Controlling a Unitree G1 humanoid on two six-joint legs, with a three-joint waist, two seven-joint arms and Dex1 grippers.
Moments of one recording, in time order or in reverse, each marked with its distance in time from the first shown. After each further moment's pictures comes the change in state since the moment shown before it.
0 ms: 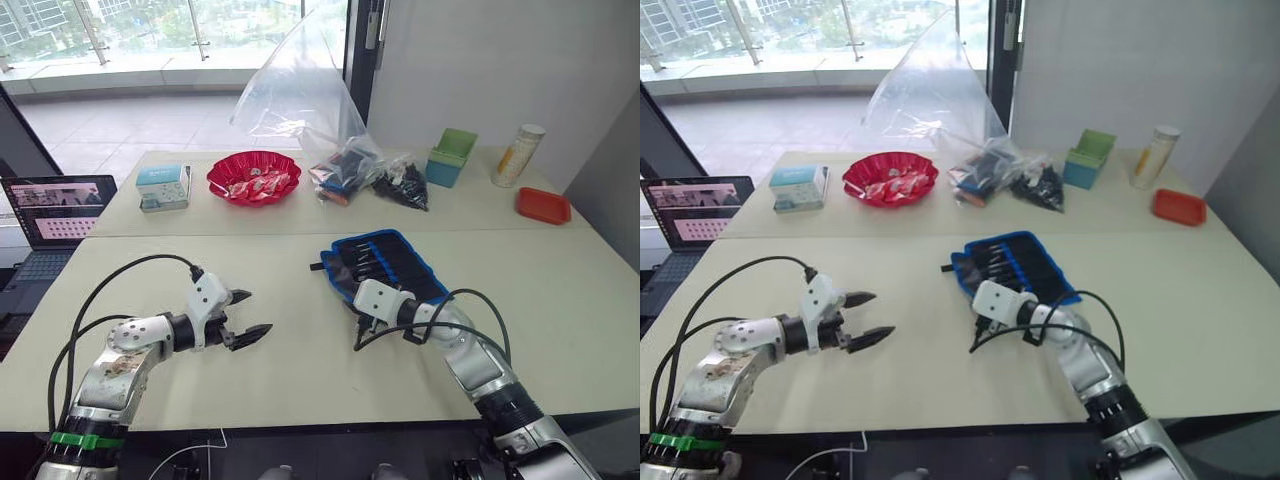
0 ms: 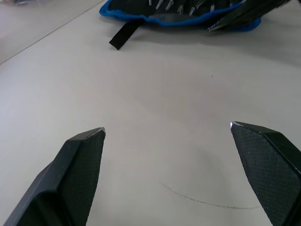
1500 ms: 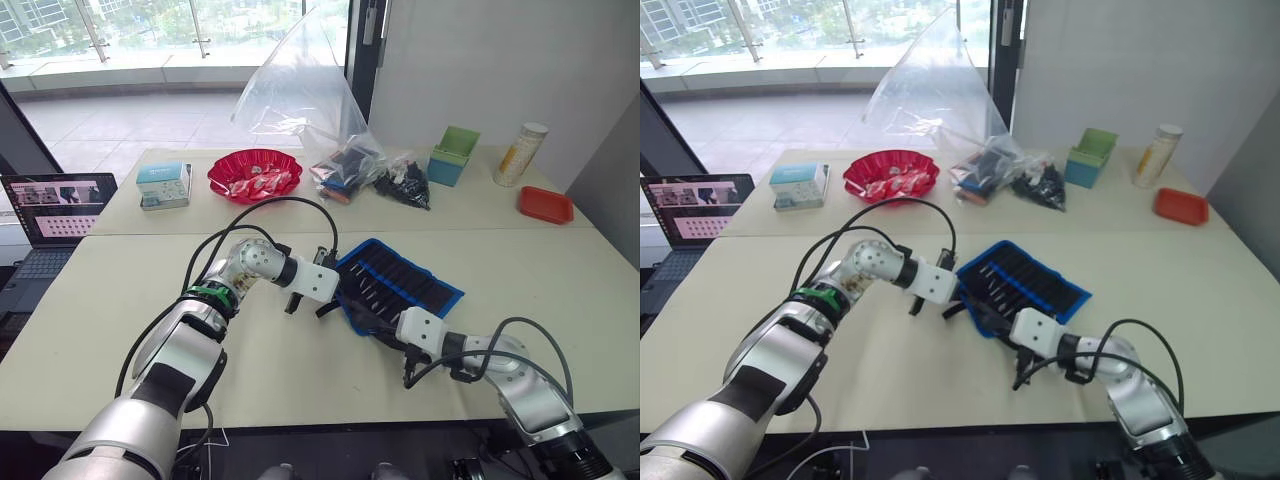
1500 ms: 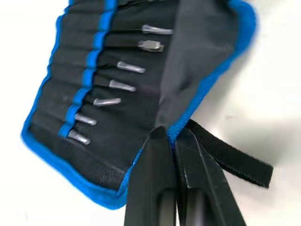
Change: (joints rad) left arm -0.829 -0.309 -0.409 1.094 0.517 -0.976 -0.161; right arm 0.266 -0.193 -0.126 -0.233 0.234 0.066 0.207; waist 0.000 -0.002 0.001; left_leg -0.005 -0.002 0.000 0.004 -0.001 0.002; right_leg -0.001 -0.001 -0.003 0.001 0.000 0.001
